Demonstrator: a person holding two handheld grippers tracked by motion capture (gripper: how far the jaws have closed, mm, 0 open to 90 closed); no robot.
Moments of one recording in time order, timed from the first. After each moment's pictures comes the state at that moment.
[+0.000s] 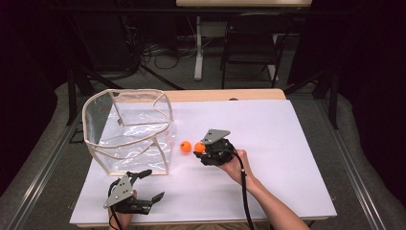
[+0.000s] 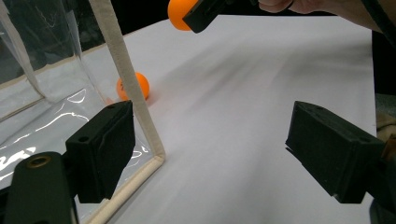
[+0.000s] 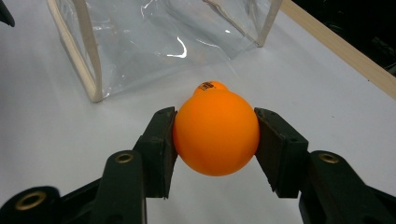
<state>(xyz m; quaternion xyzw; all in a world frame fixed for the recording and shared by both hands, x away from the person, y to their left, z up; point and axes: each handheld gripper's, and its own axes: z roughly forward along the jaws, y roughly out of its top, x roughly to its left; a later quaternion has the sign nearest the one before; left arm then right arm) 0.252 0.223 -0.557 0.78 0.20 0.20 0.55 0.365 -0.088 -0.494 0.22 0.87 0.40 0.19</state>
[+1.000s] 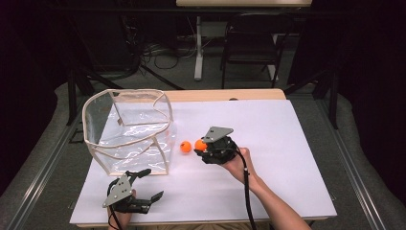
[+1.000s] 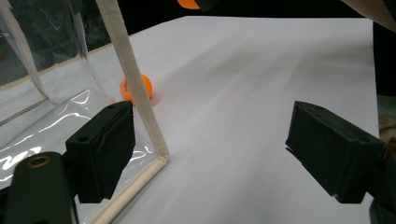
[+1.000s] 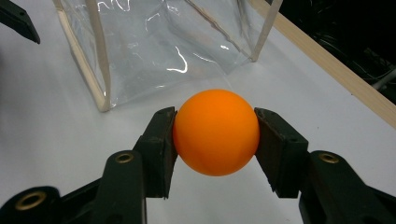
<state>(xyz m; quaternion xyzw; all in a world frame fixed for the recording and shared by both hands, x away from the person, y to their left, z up) 0.254 0.226 -0.557 0.78 0.20 0.20 0.56 0.358 -0.092 -0.473 0.21 0.86 0.41 0.20</state>
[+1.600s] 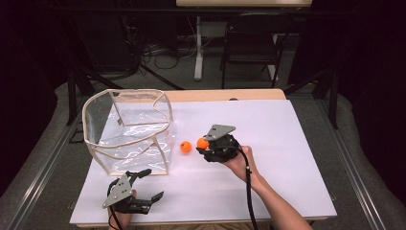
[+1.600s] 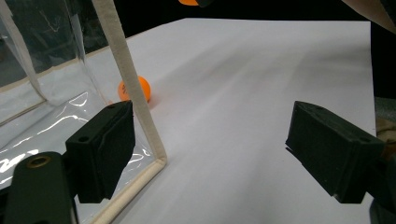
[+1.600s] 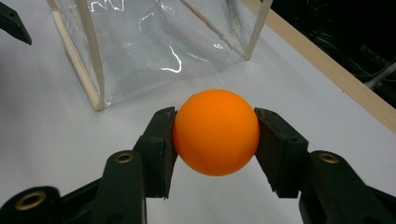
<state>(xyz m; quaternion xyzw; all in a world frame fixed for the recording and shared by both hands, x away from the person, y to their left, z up) 0.253 0.224 -0.557 0.78 0.20 0.20 0.56 0.360 -0.098 -0.467 0.22 0.86 0.41 0.20</state>
